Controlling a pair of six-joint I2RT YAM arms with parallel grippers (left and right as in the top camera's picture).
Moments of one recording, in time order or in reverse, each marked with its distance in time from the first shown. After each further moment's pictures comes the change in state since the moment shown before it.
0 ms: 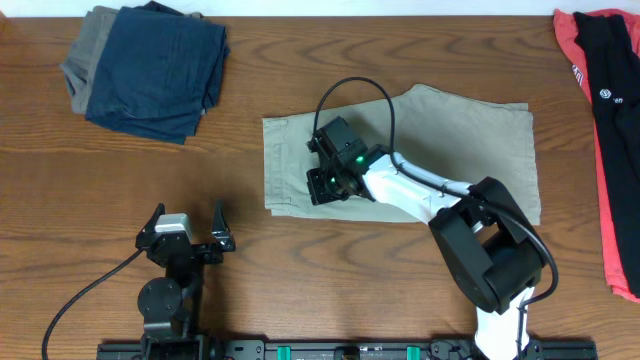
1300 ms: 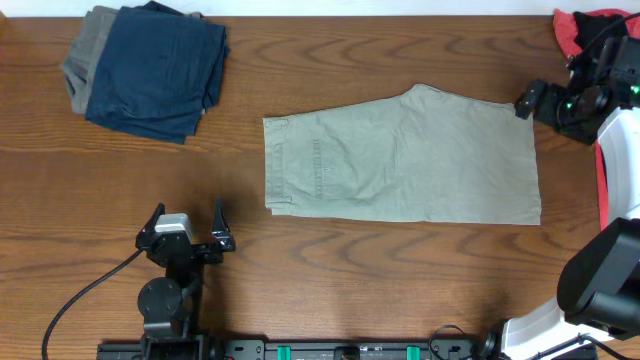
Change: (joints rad) left arm 0.000 0.000 0.000 0.000 0.000 0.000; right arm -0.977 -0.249 0.247 -0.459 0.053 -0.315
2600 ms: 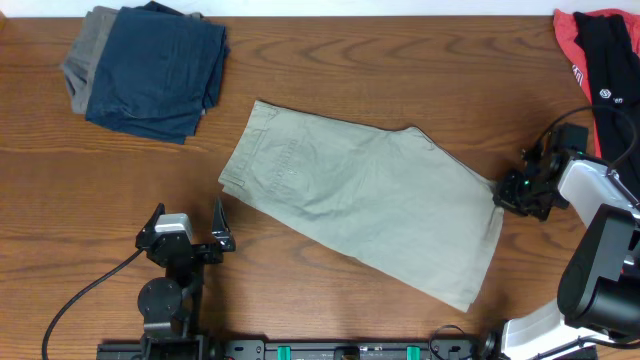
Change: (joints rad) left arm 0.000 0.000 0.000 0.000 0.000 0.000; right arm -0.013 -0.014 -0.536 0.195 0.035 0.061
